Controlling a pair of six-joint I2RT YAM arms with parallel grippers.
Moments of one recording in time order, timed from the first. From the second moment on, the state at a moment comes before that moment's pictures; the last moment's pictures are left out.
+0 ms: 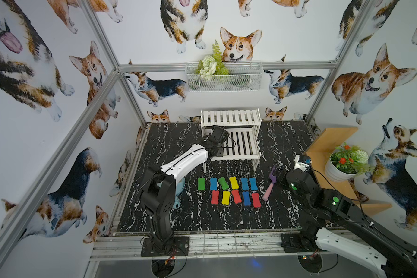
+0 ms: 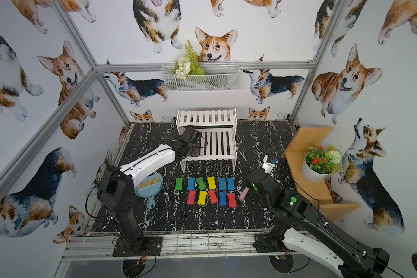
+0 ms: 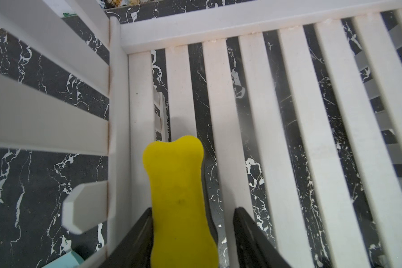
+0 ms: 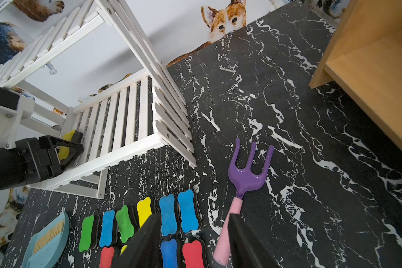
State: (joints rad) left arm -0.57 1.83 1.50 -0.65 -0.34 -0.37; right arm 0.78 0.71 0.81 -0.78 0.60 0.90
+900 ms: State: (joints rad) left arm -0.66 1.47 1.31 -0.74 -0.36 -0.42; right arm 0.78 0.69 0.79 -0.78 0.60 0.91
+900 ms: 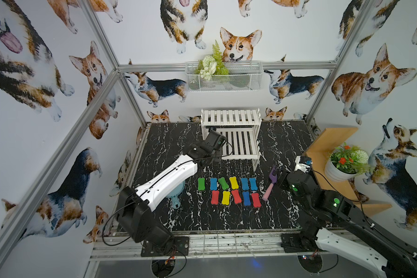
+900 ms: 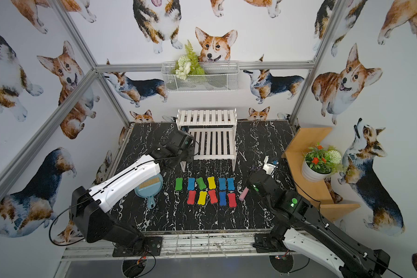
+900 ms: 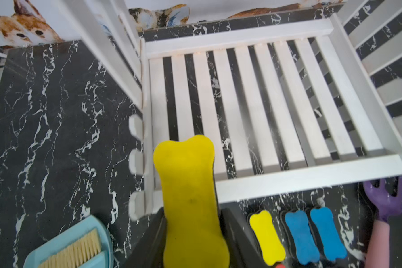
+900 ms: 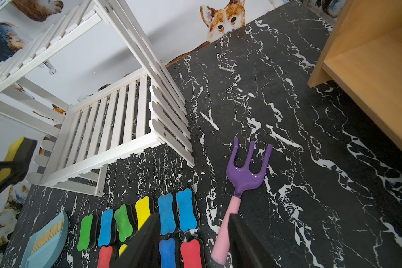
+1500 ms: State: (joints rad) left arm -0.77 1.16 0.74 -0.80 -0.14 -0.66; right arm 0.78 0.72 0.80 -0.77 0.60 0.90
